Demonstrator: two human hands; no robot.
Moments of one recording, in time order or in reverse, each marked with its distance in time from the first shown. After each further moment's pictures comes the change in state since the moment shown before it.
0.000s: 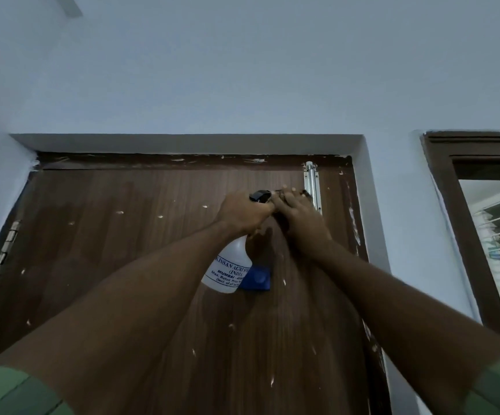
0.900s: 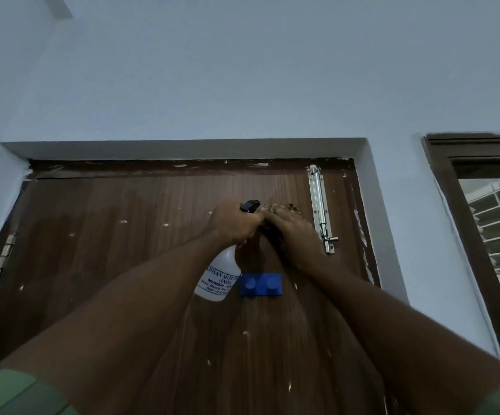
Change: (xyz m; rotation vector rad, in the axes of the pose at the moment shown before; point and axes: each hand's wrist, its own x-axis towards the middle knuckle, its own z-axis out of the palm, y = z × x) left_hand 0.007 -0.030 -0.032 0.082 -0.048 0.016; right_hand -0.005 -0.043 0.010 0.125 -0.001 -0.014
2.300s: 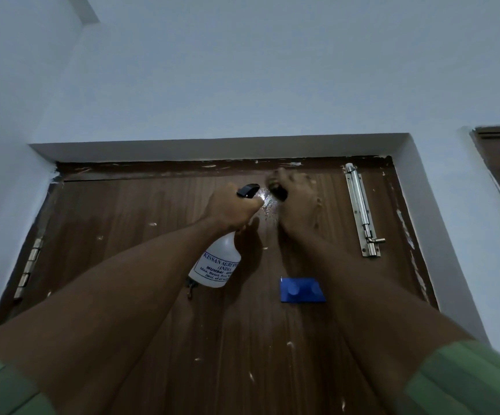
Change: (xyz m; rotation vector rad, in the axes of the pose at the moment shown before) left_hand 0.024 -0.052 -0.069 -0.014 0.105 0.104; right_hand 0.100 -0.060 0.045 0.077 0.338 0.385
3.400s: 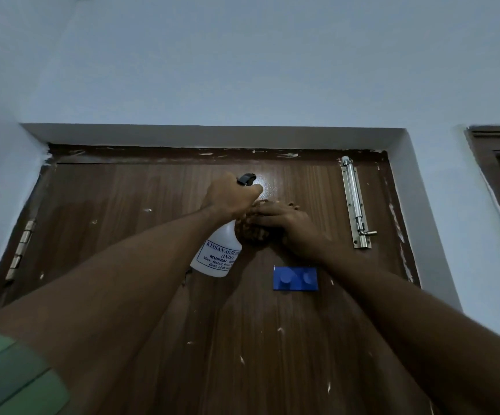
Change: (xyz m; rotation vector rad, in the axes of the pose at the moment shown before) left_hand -0.007 0.010 0.008 -0.031 0.080 -0.079; right_hand -0.048 0.029 -0.043 0.037 -0.458 -0.690
